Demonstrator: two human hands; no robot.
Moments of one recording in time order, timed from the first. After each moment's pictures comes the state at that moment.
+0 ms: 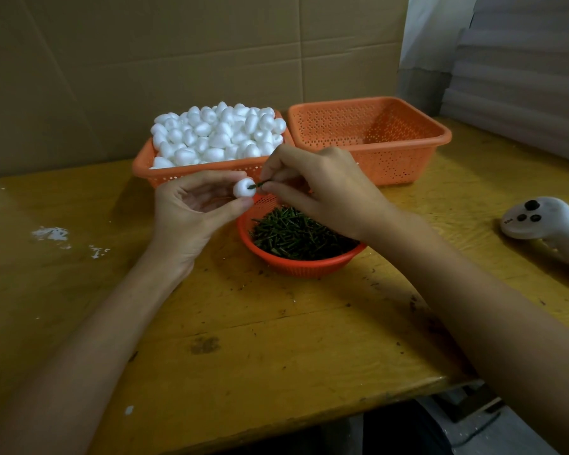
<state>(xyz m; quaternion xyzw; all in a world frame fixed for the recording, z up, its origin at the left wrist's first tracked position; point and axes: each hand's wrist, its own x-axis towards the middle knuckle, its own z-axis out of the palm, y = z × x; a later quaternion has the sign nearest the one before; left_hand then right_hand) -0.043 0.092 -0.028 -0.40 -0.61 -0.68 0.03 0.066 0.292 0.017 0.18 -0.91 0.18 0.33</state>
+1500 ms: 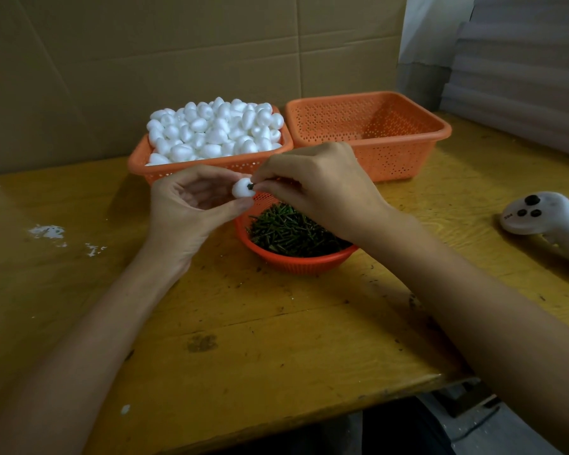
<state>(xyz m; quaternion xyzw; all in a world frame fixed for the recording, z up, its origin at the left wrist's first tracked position) -0.040 0.093 -0.026 -0.41 -0.61 -0.68 0.03 0.073 0.280 0.021 0.17 -0.91 0.11 0.36</state>
